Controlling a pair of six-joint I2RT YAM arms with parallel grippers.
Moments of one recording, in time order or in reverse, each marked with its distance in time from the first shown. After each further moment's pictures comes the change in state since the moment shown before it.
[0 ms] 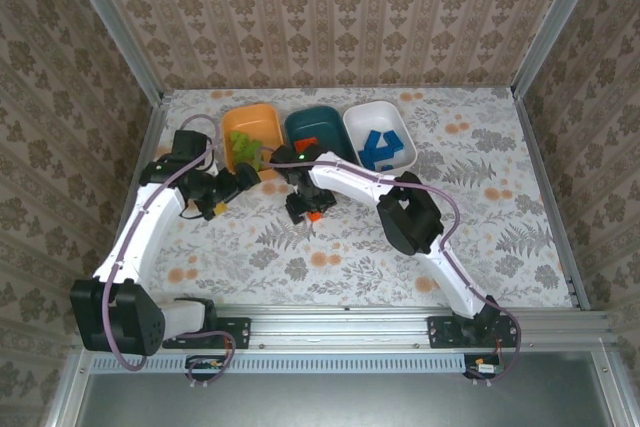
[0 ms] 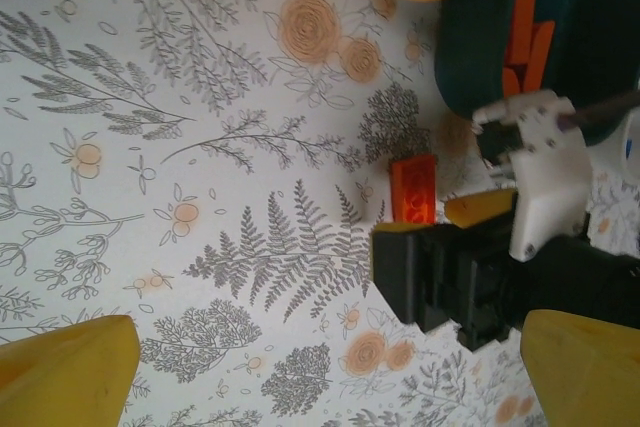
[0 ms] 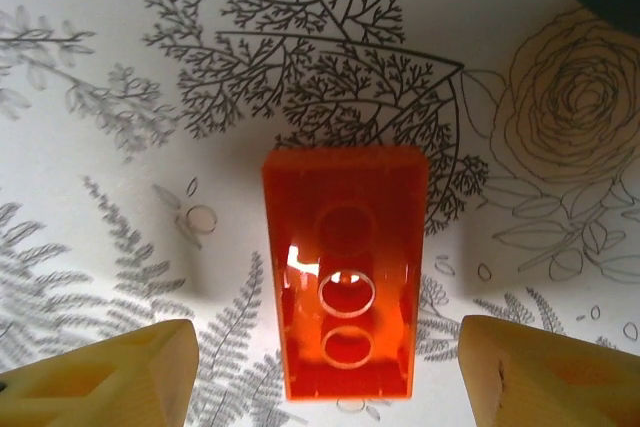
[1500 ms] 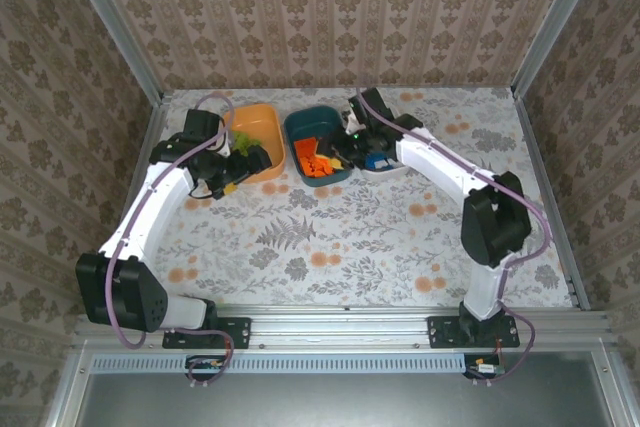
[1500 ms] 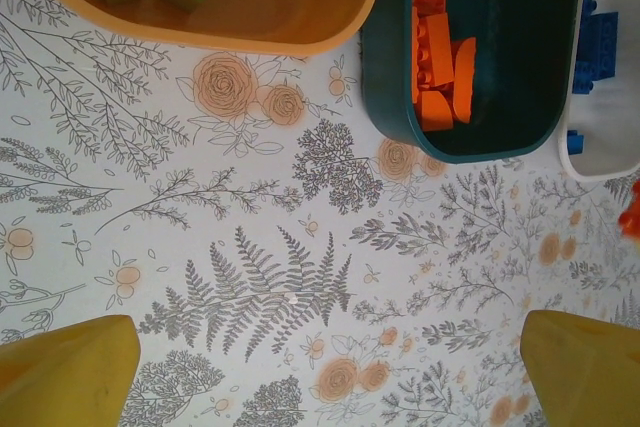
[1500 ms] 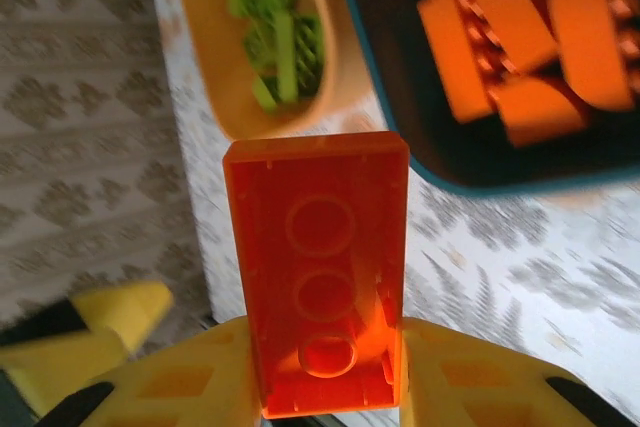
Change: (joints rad) left arm -0.059 0.132 0.158 0.022 -0.006 0.030; right arm -0.328 -0.497 -0.427 0.591 -0.552 0.571
